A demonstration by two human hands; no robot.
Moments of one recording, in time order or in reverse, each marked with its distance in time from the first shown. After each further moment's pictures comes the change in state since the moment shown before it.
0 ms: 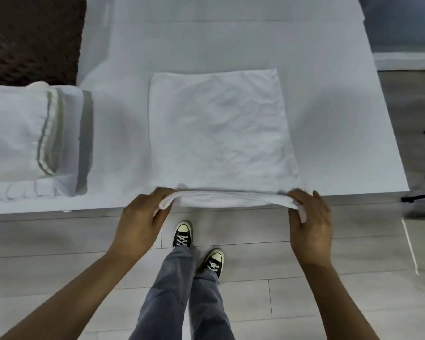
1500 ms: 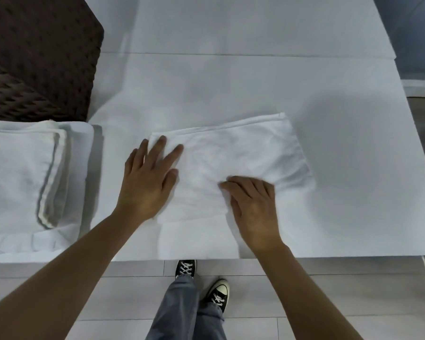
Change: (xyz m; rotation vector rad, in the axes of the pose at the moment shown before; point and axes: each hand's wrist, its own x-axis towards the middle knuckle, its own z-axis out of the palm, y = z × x) left_hand 0.166 -0.075 -0.006 0.448 -0.013 -0.007; right_hand 0.128 -0.089 0.131 -0.065 -0.151 -0.374
